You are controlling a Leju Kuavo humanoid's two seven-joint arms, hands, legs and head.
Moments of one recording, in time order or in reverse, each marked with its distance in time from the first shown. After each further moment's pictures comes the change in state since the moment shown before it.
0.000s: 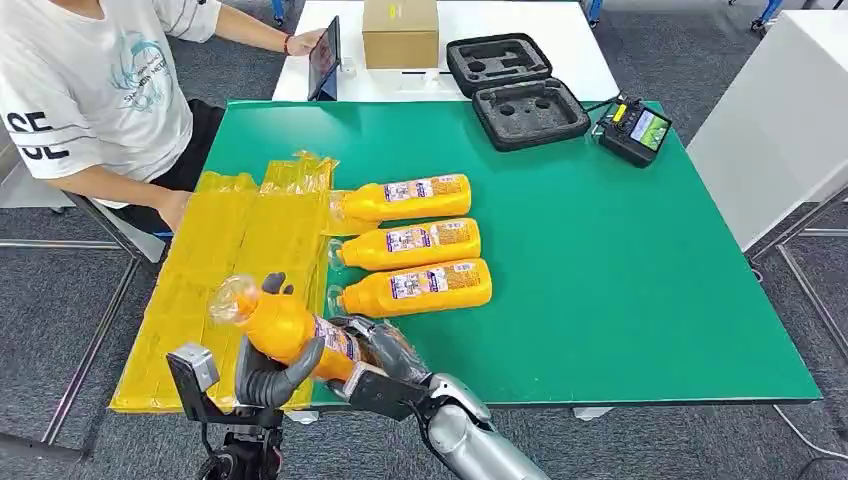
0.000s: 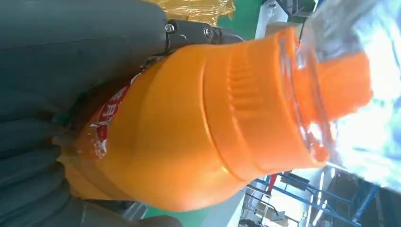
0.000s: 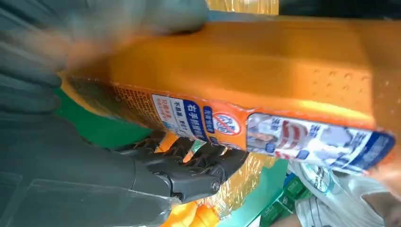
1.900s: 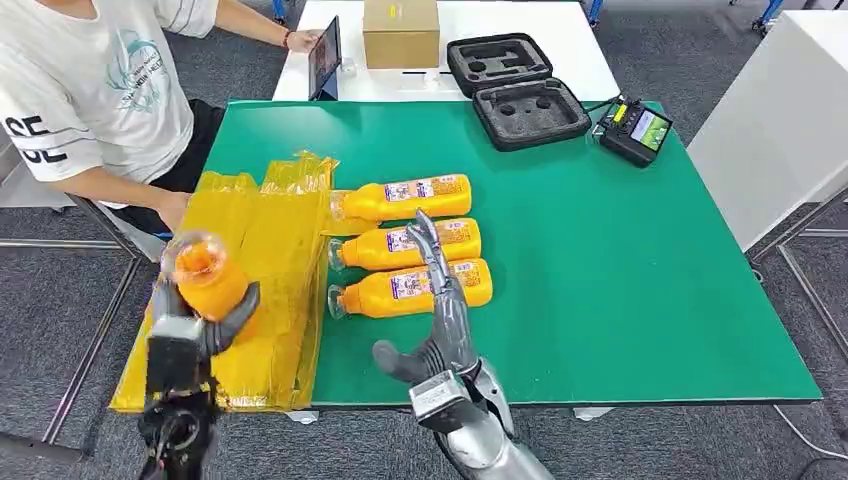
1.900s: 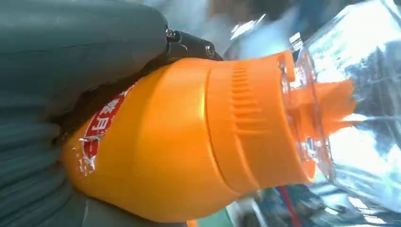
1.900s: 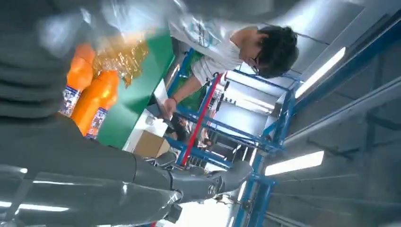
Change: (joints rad) left arm -0.182 0.124 0.156 -0.037 -0.733 0.383 0.044; right arm 0.168 -0.079 0.003 -0.628 -0.159 -0.341 -0.101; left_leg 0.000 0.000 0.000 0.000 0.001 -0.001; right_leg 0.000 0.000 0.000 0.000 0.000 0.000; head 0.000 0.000
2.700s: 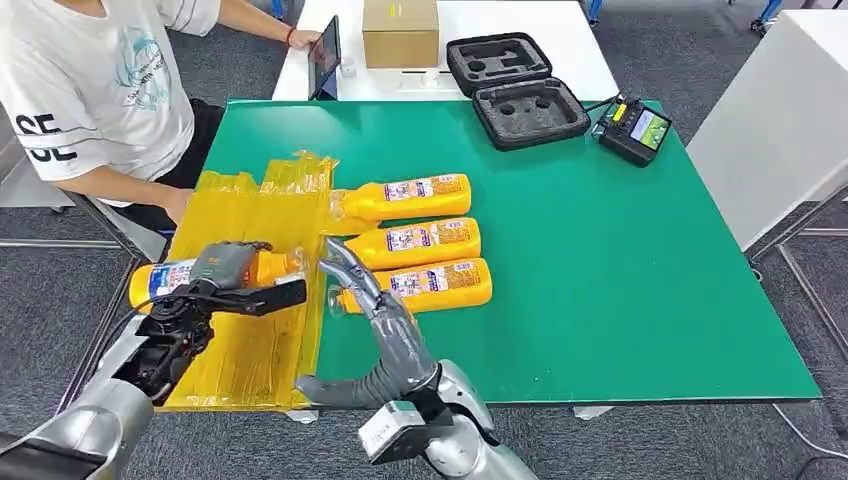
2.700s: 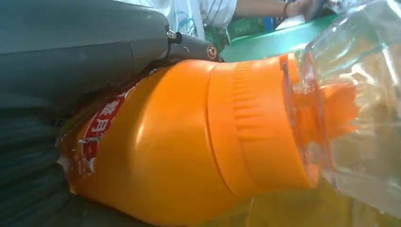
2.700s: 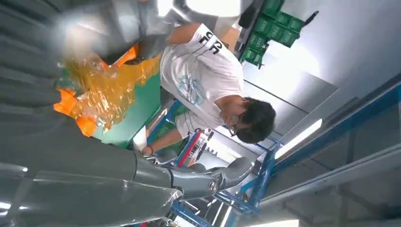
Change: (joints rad) left arm -0.539 0.185 -0.245 0.879 -0.665 -0.315 0.294; right arm -0.036 0.037 0.056 0.045 0.078 0.188 0.000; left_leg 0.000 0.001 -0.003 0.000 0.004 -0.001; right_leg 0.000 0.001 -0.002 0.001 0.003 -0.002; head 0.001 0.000
